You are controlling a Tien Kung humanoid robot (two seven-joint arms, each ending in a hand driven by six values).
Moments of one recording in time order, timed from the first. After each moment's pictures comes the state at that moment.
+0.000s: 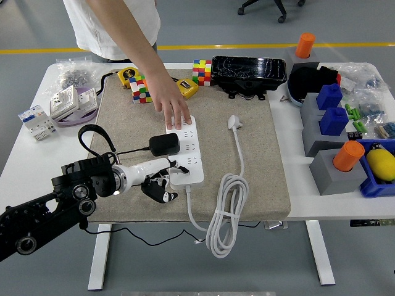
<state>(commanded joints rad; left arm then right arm) -0.53 0.35 -0.67 -1.42 1.42 -0.25 0.51 0.00 -0.35 1.23 0.44 -0.80 0.05 -0.15</state>
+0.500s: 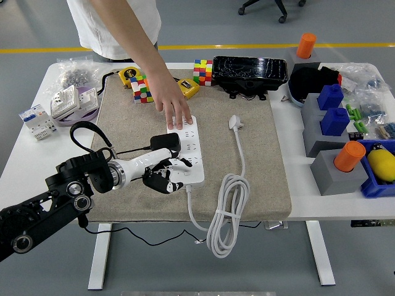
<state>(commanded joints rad) -0.49 0.35 -0.75 -1.47 1.39 -0.16 0.38 0.00 -0.35 1.24 0.44 -0.80 0.05 -0.15</state>
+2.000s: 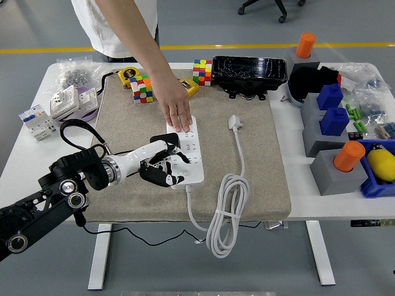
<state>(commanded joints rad) -0.48 0.35 -0.77 -1.46 1.36 -0.18 0.40 0.00 -0.35 1.24 0.44 -0.80 0.05 -0.15</state>
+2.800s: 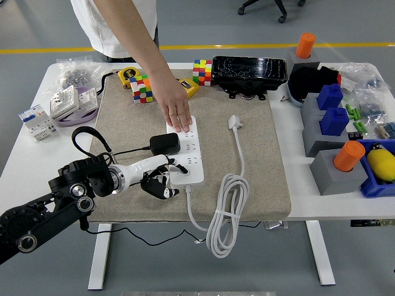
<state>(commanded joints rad) -0.50 0.34 -0.70 -1.40 1.38 -0.20 0.45 0.01 -0.36 1.23 0.44 -0.80 0.05 -0.15</state>
